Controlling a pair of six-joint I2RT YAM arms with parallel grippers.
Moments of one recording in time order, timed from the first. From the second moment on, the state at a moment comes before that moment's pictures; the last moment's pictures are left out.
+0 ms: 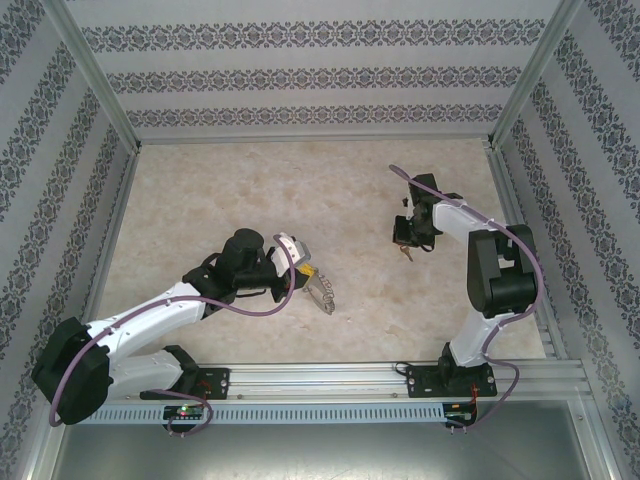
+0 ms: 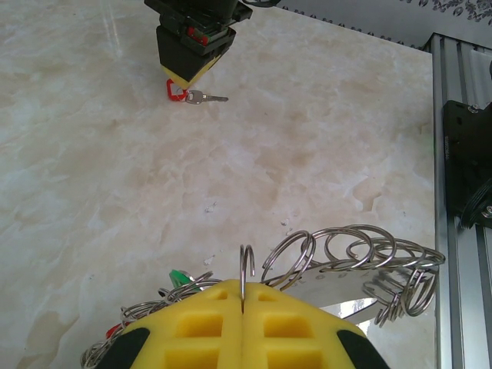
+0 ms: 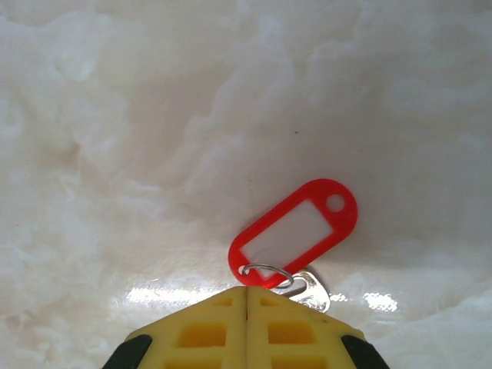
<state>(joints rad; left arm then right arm) -0.67 1.14 0.63 -0.02 0.47 0.15 0.13 1.77 1.11 -0.64 -0.15 0.28</state>
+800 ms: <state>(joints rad) -0.67 1.10 0.63 -0.04 0.44 0.15 0.07 1.76 1.27 -0.72 -0.07 0.32</state>
